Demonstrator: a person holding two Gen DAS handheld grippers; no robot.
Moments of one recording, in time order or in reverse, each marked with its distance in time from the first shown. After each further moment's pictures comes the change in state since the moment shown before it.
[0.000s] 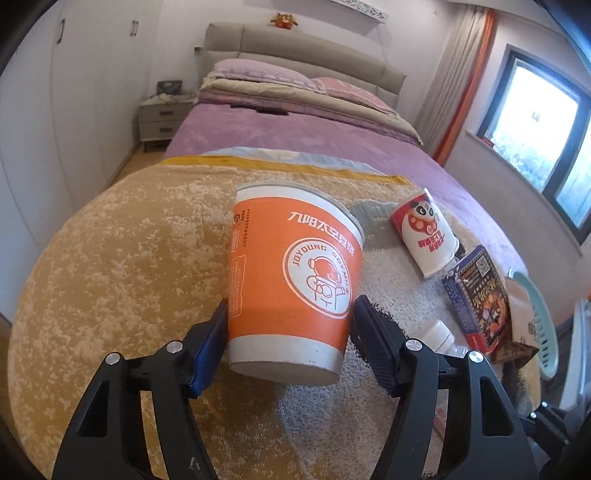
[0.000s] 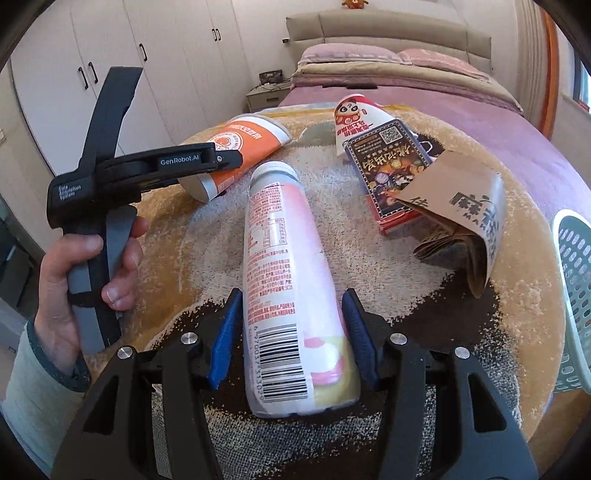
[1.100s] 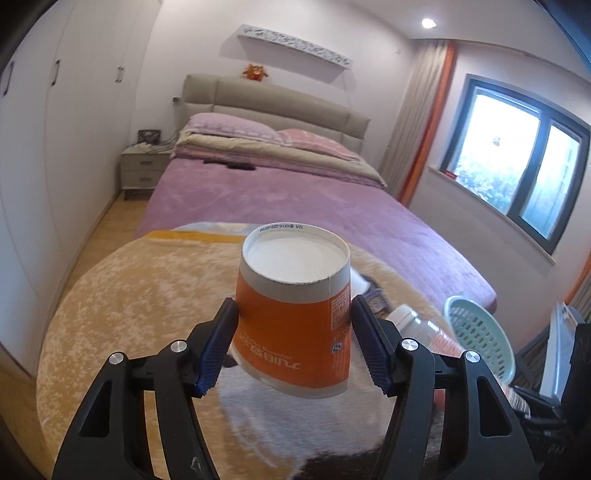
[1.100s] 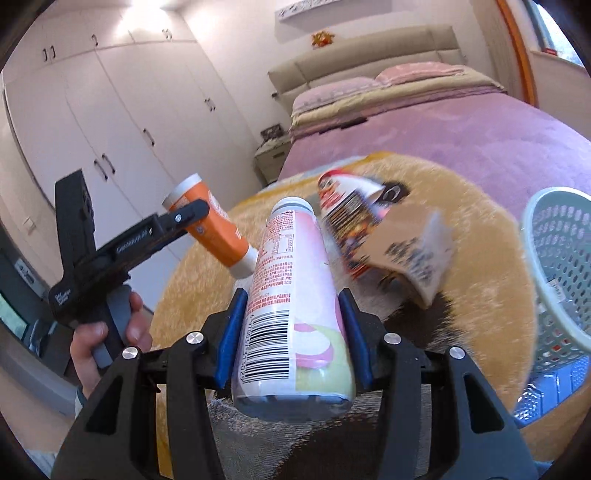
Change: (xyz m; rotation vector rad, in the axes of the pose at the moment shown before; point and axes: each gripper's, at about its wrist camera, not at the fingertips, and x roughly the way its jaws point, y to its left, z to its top) left arm -0.104 -0.047 0.007 0.044 -0.194 -0.124; right arm -0.092 -0.054 0.014 0.224 -0.232 0.138
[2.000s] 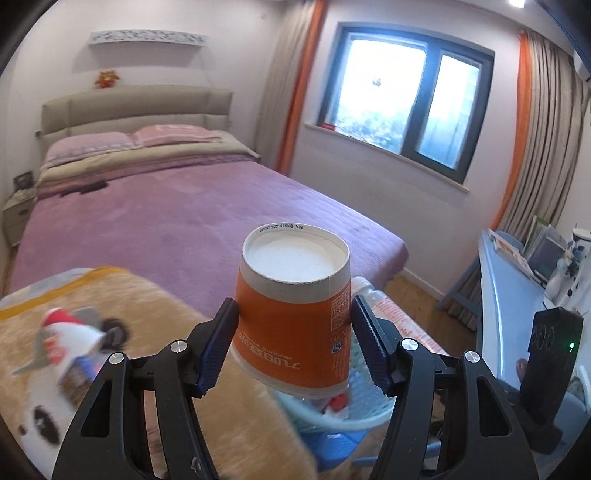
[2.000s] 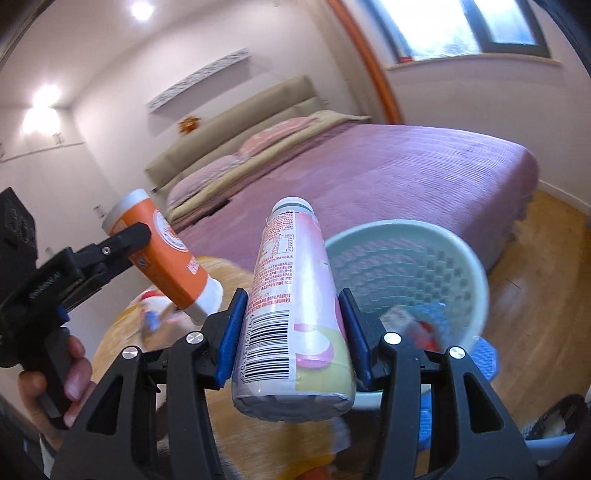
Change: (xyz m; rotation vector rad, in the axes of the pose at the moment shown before) left arm 0.111 -0.276 0.001 0.287 0.114 -0.362; right arm -0.127 -0.221 0.007 0.315 -0.271 -0.384
